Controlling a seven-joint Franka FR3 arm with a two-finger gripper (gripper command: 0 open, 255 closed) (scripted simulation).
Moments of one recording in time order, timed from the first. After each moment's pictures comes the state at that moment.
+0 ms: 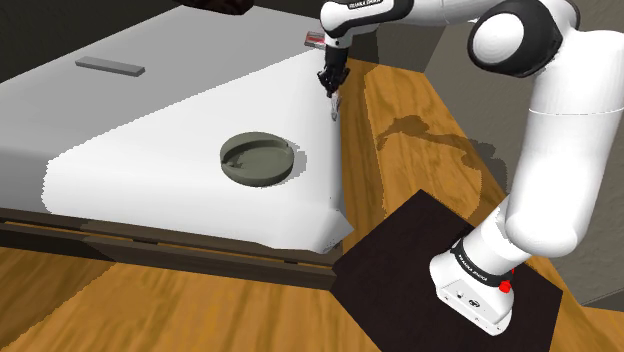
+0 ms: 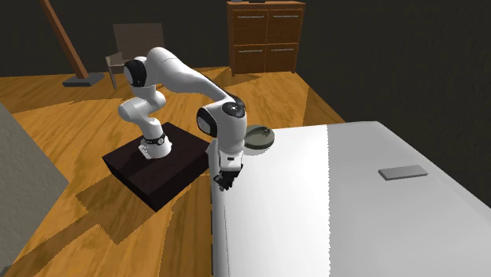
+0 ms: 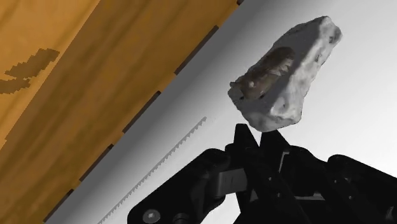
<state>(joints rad) 0.02 0.49 -0.16 -1.47 -0.01 1.89 -0.01</state>
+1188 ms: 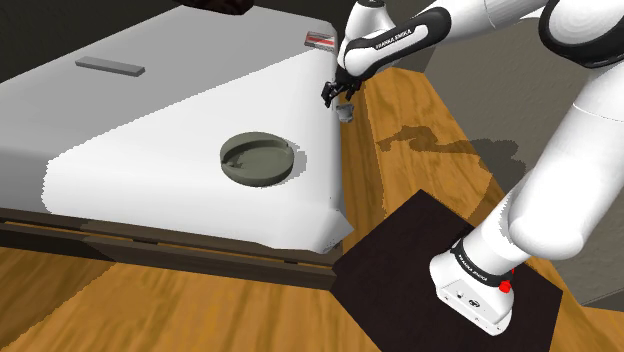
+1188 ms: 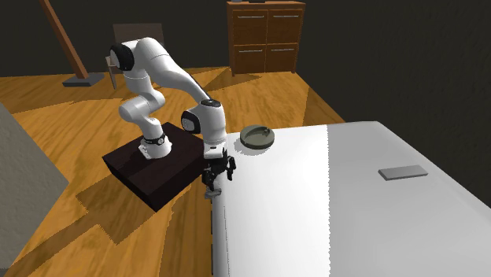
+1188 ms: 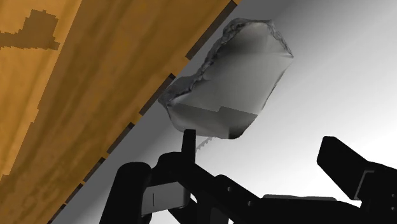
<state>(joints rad) 0.09 0.22 -0.20 -2.03 -0.18 2.46 0.17</state>
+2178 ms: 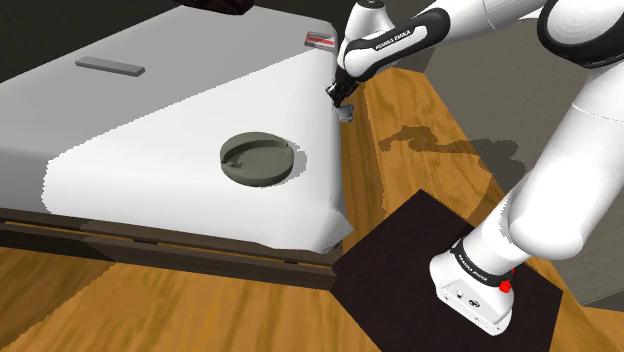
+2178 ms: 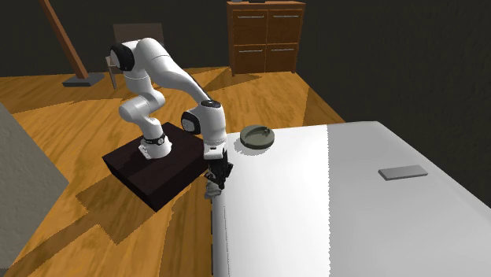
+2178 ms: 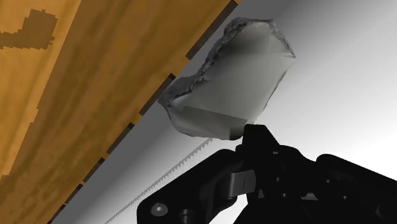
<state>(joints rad) 0.09 0.22 -0.20 -2.03 -0.18 2.46 0.17</state>
